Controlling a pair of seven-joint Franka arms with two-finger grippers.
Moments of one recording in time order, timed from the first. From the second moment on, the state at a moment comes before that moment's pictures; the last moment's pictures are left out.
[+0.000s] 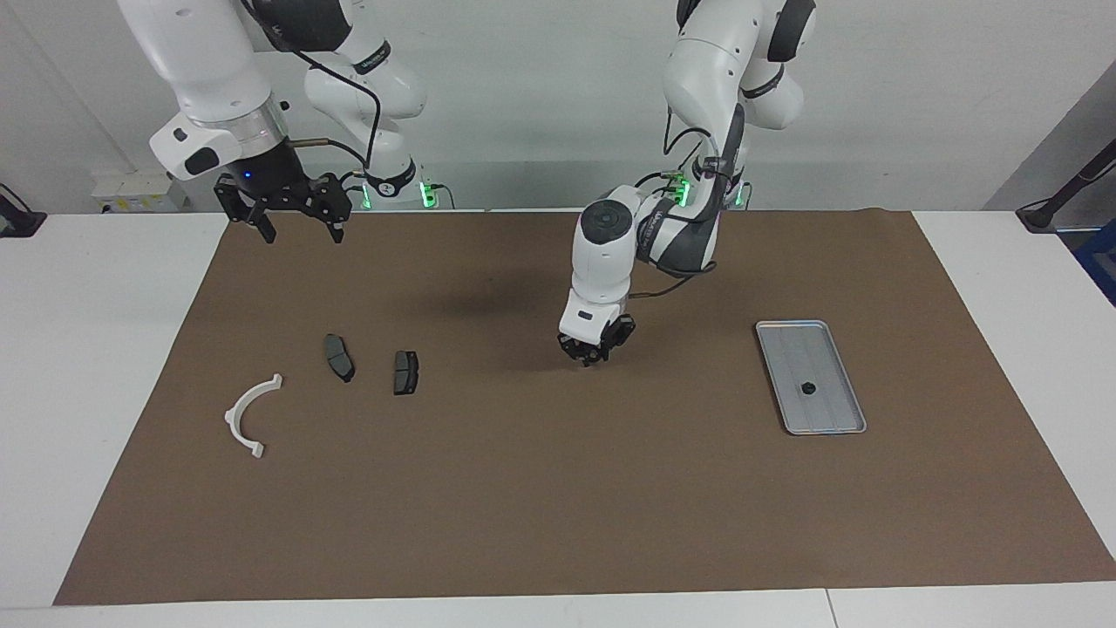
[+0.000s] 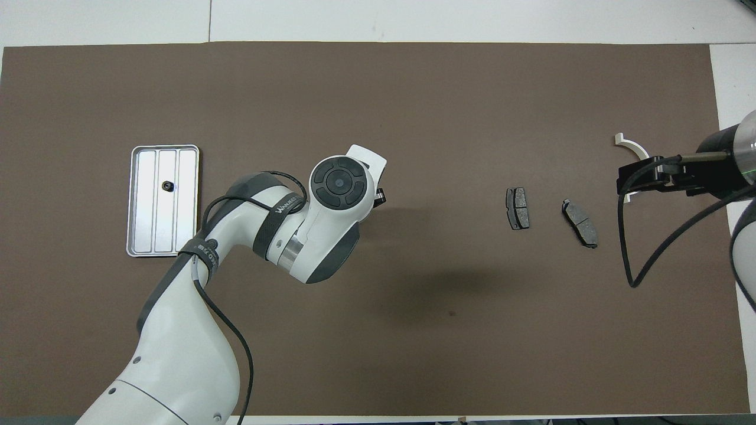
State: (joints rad) left arm -0.66 0.44 0.00 -1.79 0.04 2.26 -0.92; right arm -0.12 -0.05 0.18 -1.65 0.02 1.60 0.10
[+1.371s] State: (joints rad) left arm -0.26 0.16 0.03 -1.79 0.03 2.02 -0.35; right arm 0.24 0.27 0.19 -1.88 -0.02 2.26 0.74
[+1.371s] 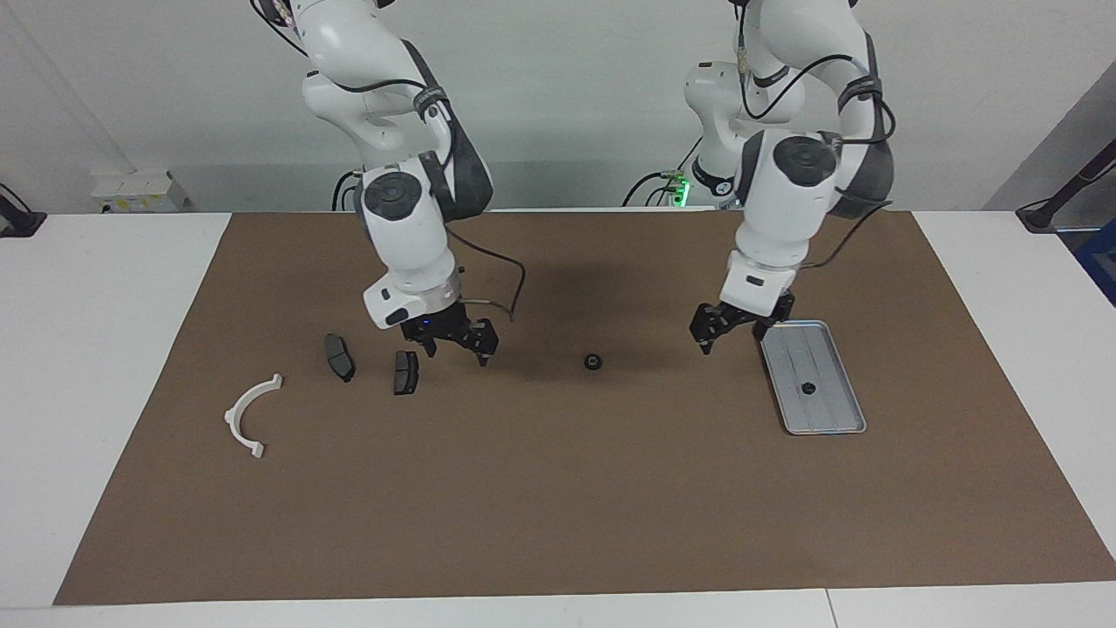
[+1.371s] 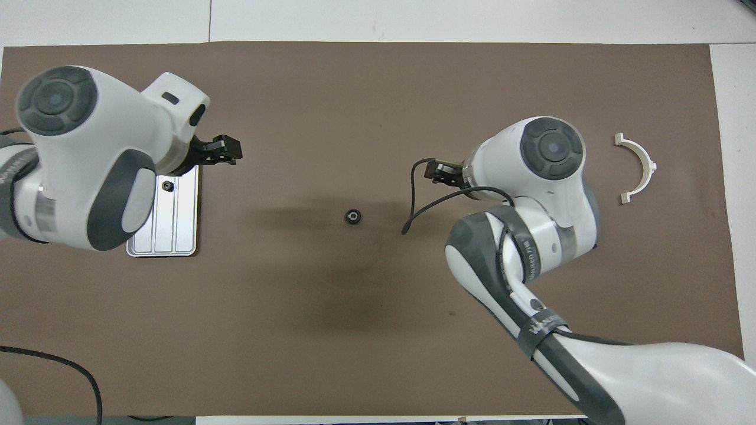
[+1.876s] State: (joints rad) left arm -0.01 0.19 0.03 -1.88 -0.01 2.13 0.02; right arm 0.46 0.48 0.19 -1.57 -0.18 2.09 1.15
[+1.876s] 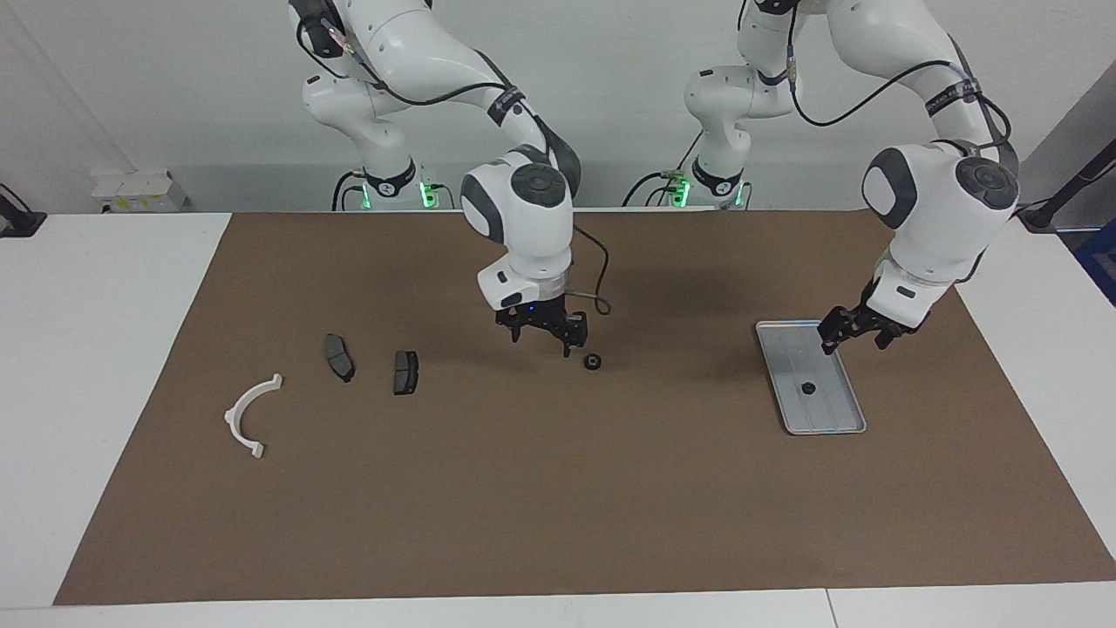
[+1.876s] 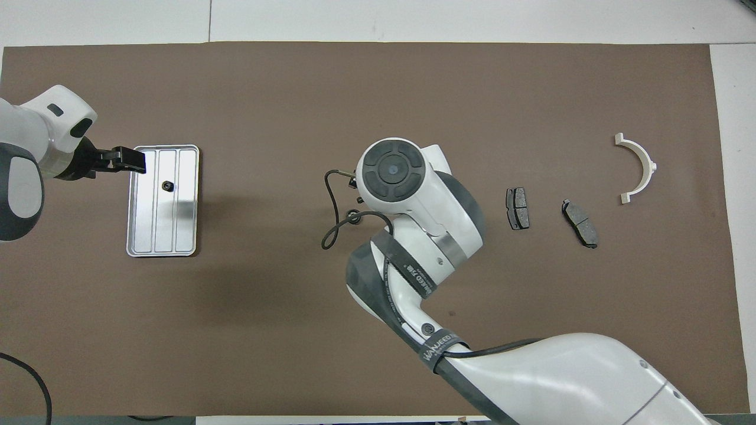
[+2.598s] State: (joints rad) left arm 0.01 0.31 0.02 -1.96 -0.01 2.32 0.04; right arm 0.51 0.70 0.19 -1.33 -0.19 2.06 1.34
